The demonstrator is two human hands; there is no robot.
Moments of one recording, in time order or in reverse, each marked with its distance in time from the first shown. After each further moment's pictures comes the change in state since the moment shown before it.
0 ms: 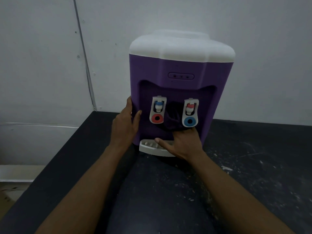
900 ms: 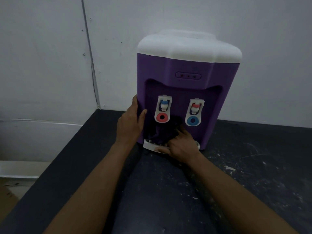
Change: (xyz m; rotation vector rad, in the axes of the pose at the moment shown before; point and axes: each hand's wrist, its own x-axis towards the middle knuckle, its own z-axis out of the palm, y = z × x) left_hand -0.001 -0.003 0.001 0.034 0.025 -0.002; right_hand -0.002 -0.010 0.014 -0.089 -0.258 -0.262
